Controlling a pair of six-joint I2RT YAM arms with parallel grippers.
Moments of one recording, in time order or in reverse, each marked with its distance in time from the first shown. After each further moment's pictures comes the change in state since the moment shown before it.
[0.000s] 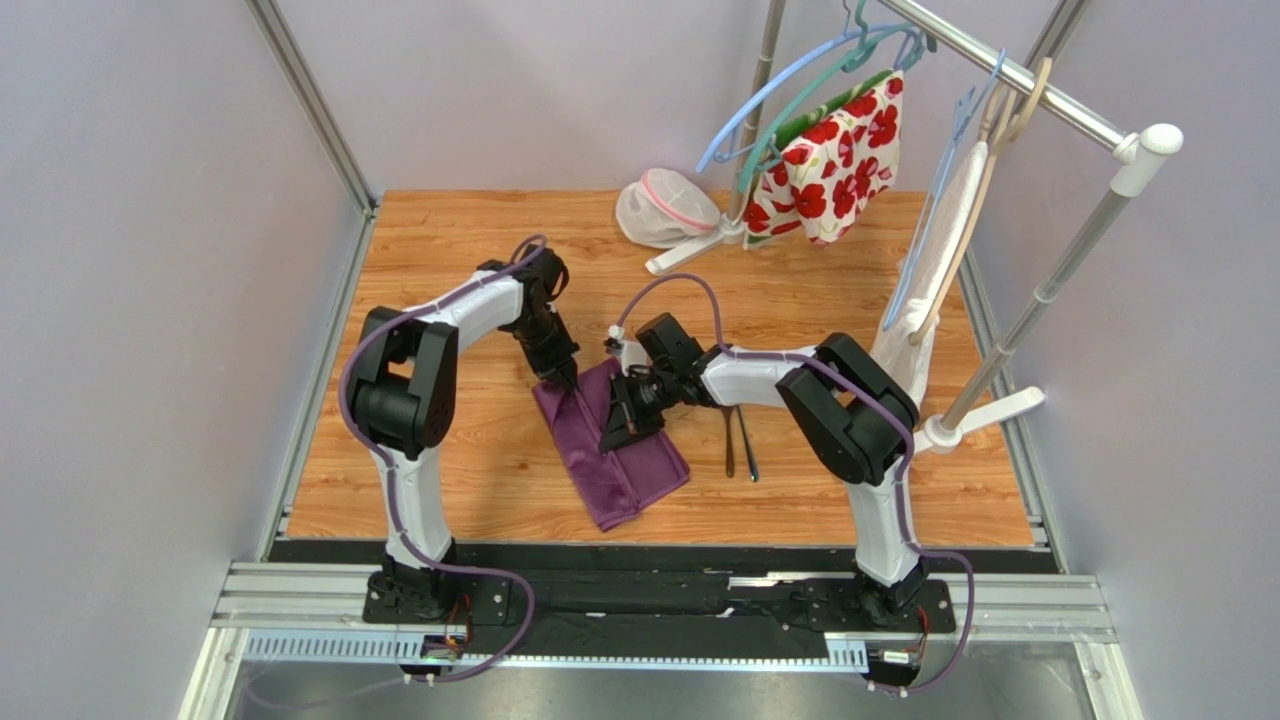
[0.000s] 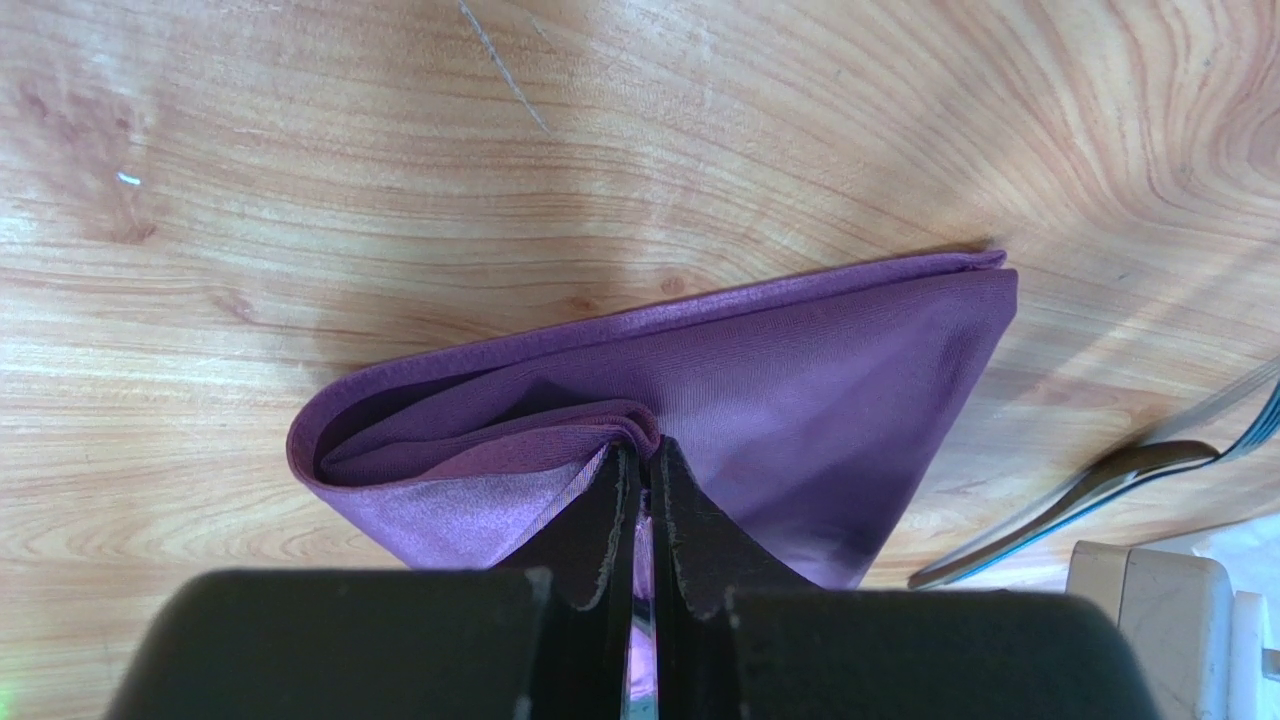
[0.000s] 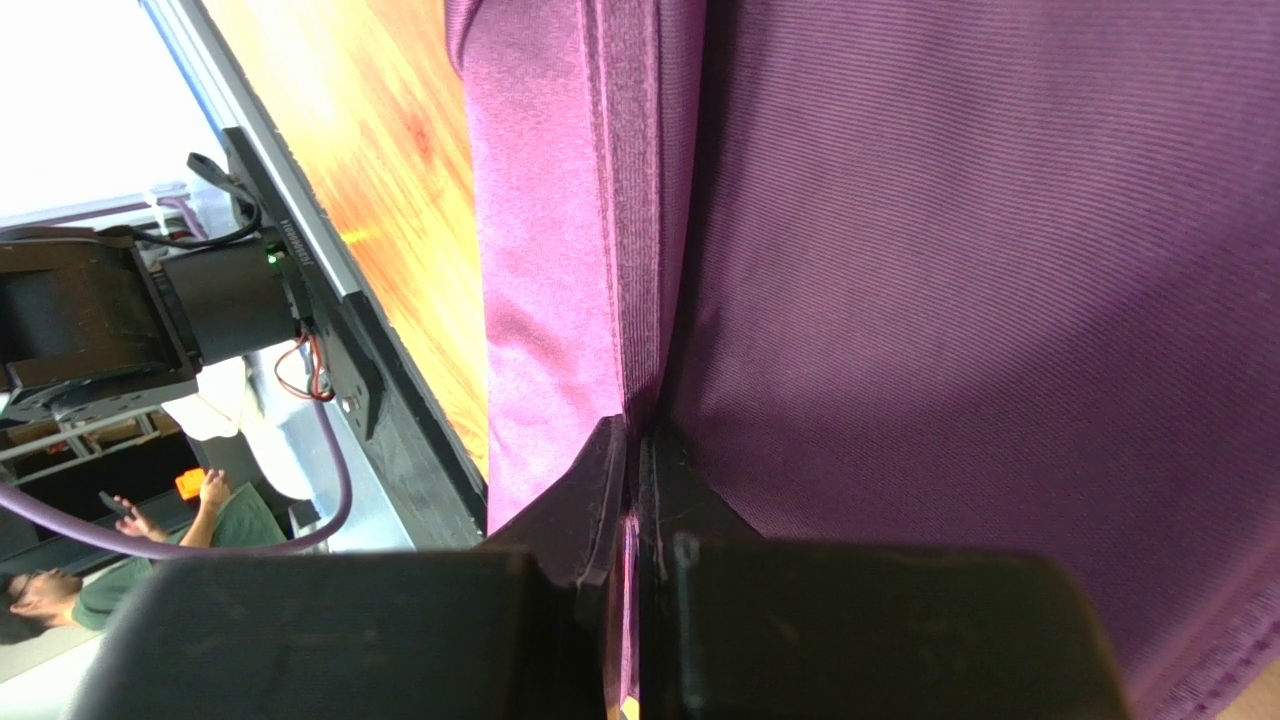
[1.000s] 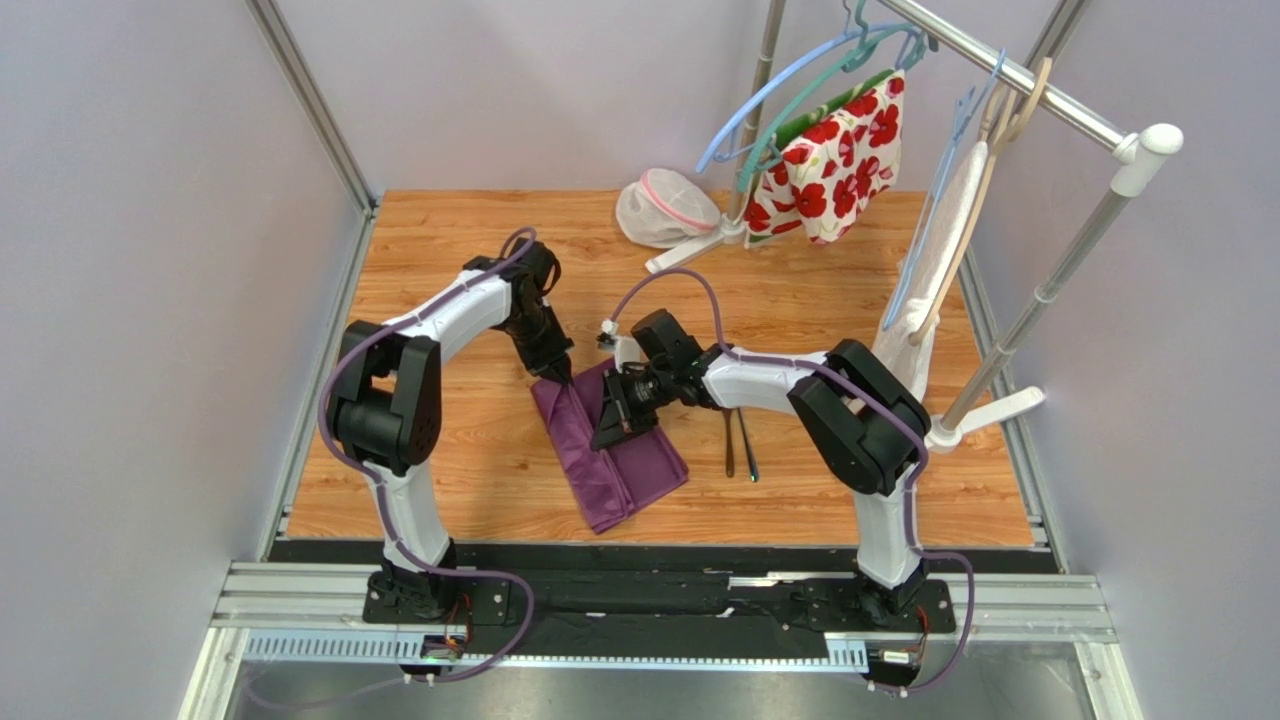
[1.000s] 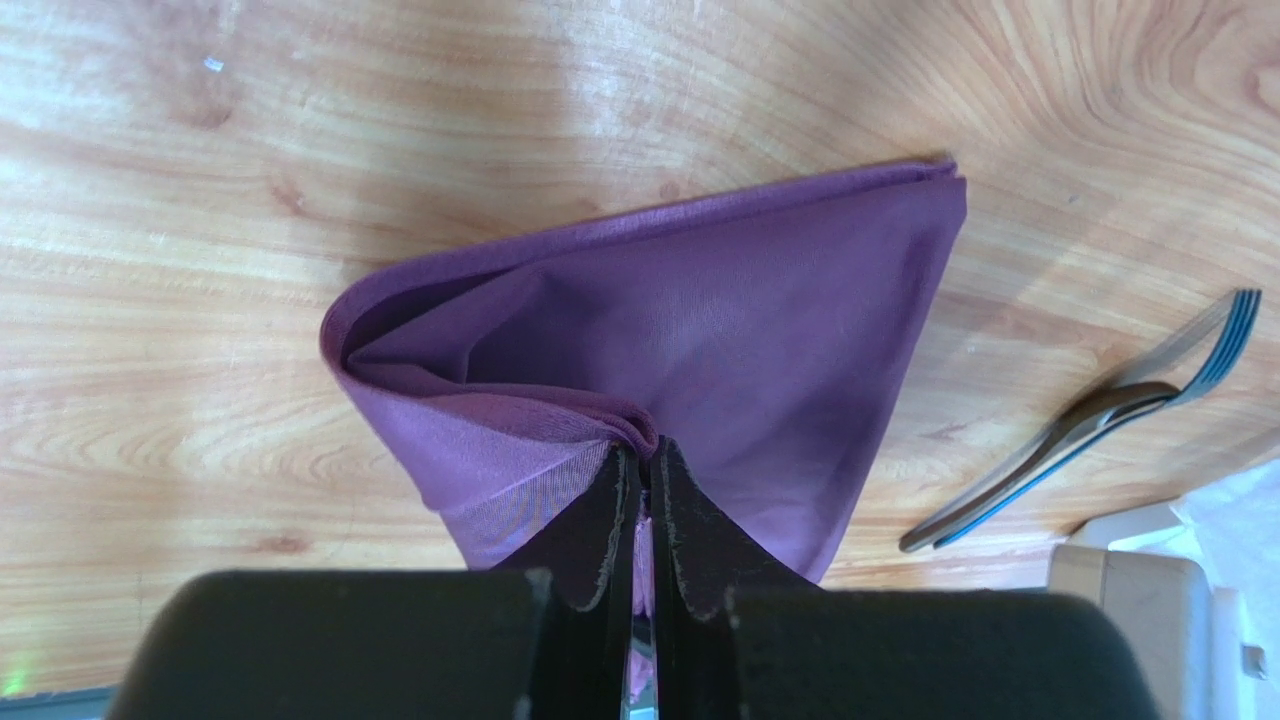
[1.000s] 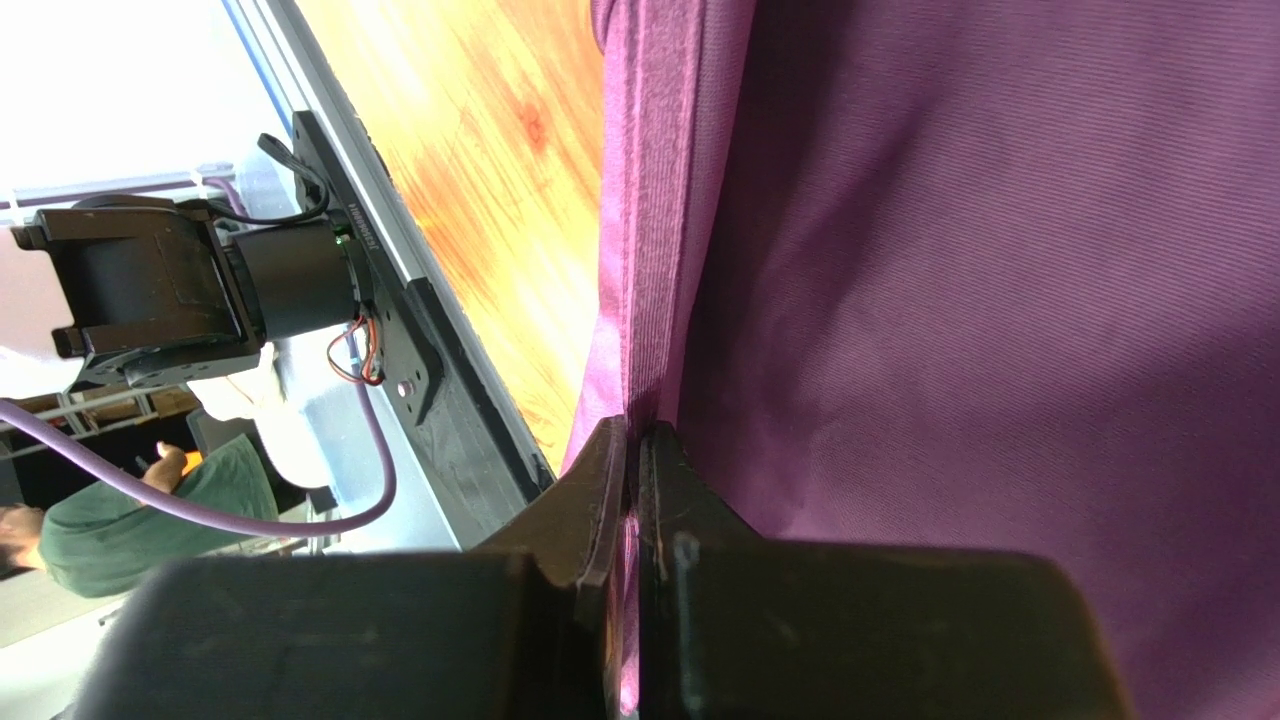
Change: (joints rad) left arm 0.007 -0.104 -0.026 -0.034 -0.008 0.003; right arm 0.030 -0.059 -0.002 0.010 -0.010 0.023
